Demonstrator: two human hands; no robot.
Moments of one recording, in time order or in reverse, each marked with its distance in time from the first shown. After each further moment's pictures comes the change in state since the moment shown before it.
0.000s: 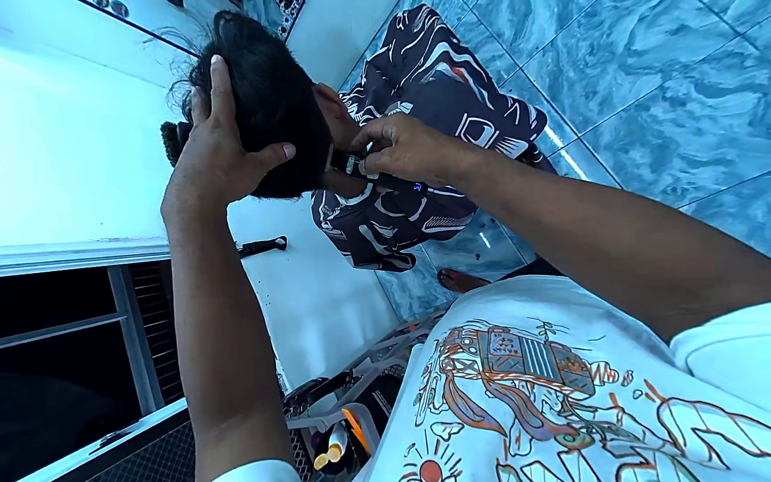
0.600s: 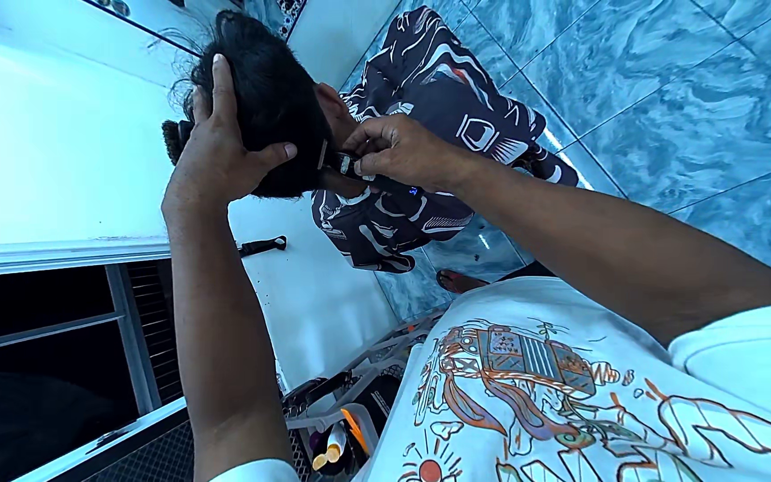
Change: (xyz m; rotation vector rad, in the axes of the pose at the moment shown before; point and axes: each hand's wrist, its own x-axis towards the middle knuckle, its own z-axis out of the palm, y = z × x) left_hand 0.000 -0.001 0.000 0.005 0.002 0.005; right_hand -0.001 0.003 0.008 0.047 0.031 -0.122
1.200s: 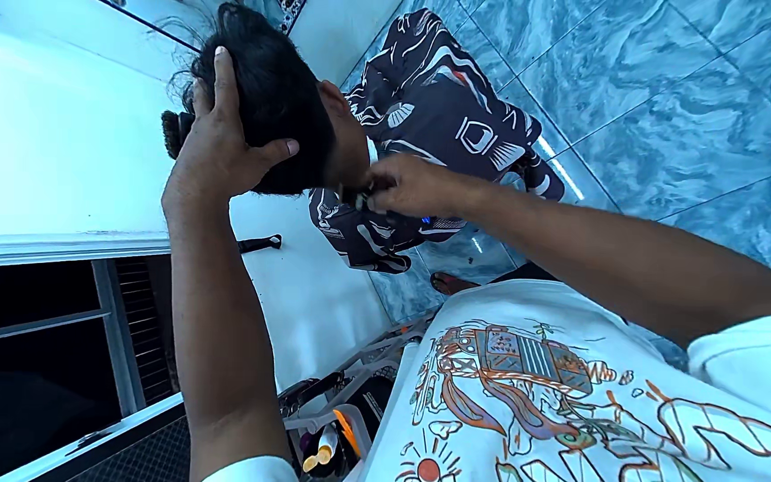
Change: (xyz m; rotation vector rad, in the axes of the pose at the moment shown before) left_hand 0.000 0.000 0.002 -0.011 0.018 -0.005; right_hand -0.030 0.005 0.011 -0.263 -0.145 0.117
